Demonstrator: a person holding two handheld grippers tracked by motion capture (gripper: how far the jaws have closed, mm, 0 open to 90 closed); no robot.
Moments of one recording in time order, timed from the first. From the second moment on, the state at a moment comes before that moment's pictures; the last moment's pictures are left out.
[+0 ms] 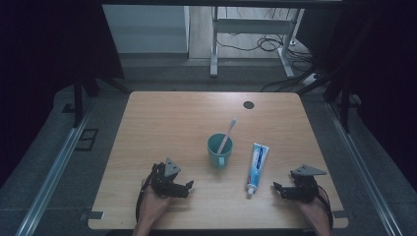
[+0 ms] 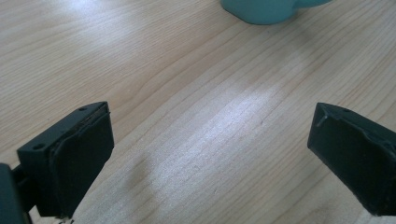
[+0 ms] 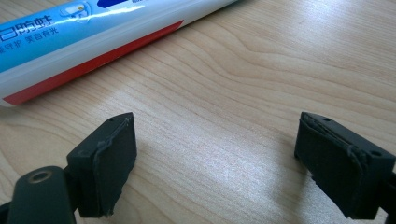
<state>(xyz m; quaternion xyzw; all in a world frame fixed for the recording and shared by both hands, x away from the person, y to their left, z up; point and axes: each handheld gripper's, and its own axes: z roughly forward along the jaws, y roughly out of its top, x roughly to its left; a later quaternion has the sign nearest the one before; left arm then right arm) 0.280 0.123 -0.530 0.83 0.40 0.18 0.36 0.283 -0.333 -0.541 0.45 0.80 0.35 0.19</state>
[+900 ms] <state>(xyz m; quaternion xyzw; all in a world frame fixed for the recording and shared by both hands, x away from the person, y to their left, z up) 0.289 0.128 -0.545 0.84 0.41 0.14 0.33 0.281 -0.331 -0.527 0.45 0.81 0.36 0.14</state>
